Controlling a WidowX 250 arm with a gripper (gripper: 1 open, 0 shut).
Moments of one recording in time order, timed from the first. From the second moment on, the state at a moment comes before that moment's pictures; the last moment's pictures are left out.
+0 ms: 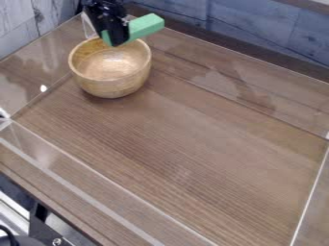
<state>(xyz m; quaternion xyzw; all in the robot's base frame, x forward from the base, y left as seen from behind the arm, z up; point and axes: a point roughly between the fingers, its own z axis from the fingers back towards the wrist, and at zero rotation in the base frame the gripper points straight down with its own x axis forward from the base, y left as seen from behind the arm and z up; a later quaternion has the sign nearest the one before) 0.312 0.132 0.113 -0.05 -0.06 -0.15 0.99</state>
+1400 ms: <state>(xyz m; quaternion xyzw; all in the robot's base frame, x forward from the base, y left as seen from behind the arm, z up) 0.318 0.151 0.047 -0.07 -0.04 -0.19 0.98</state>
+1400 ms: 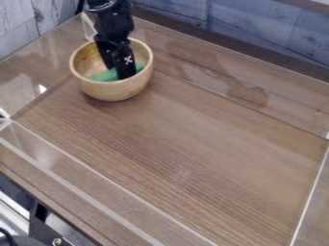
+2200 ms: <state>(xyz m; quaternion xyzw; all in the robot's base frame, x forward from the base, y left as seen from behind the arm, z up) 0.327 0.150 0.037 -0.08 -0.06 -0.15 0.98</state>
